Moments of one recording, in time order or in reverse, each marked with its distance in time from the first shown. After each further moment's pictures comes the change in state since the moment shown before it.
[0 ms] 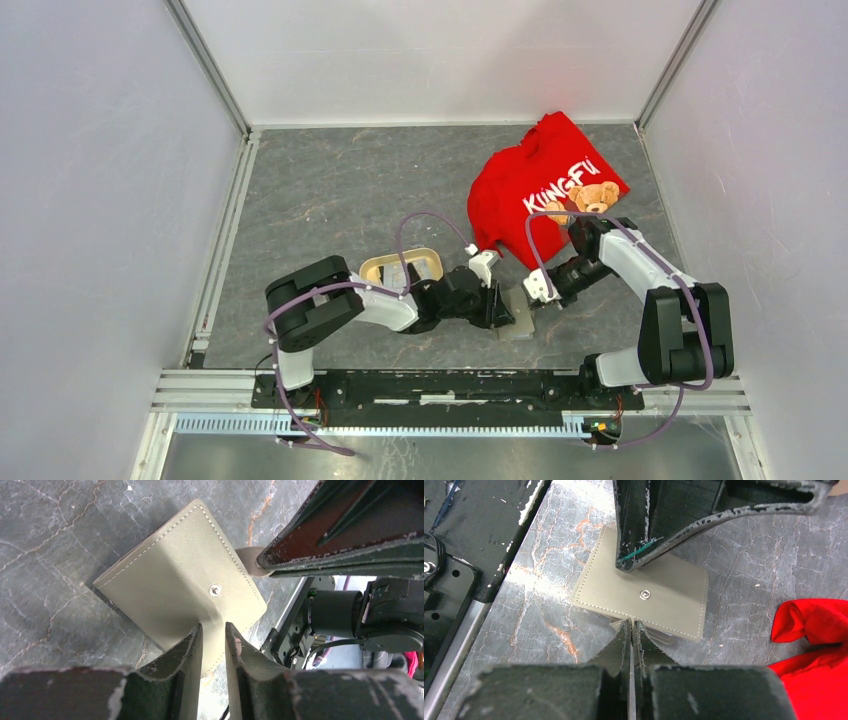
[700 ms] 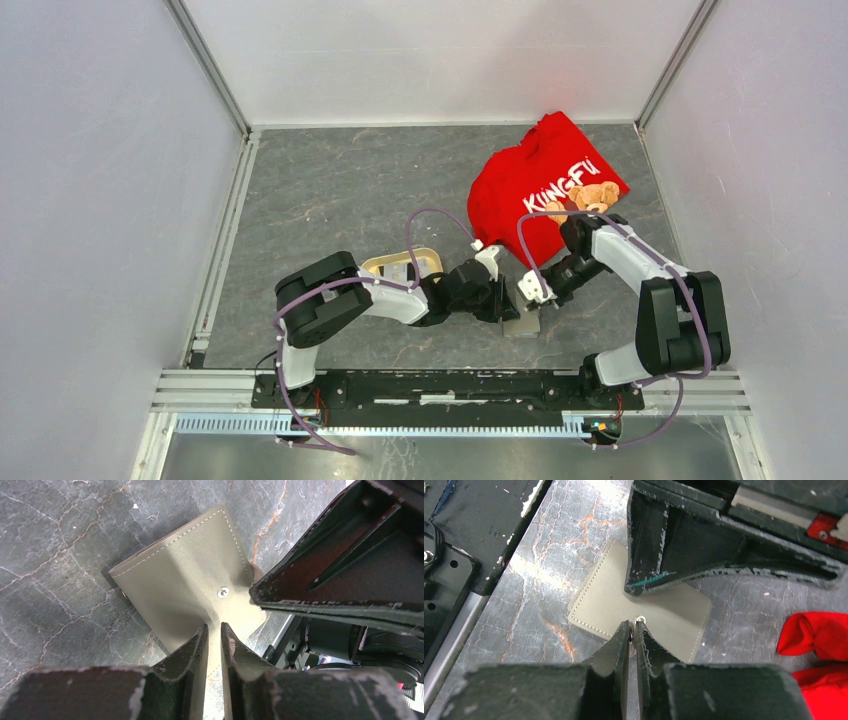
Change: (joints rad) left arm 0.018 0.071 0.115 -0.098 0.000 -0.057; right arm 0.038 0.038 0.023 0.009 0.044 0.000
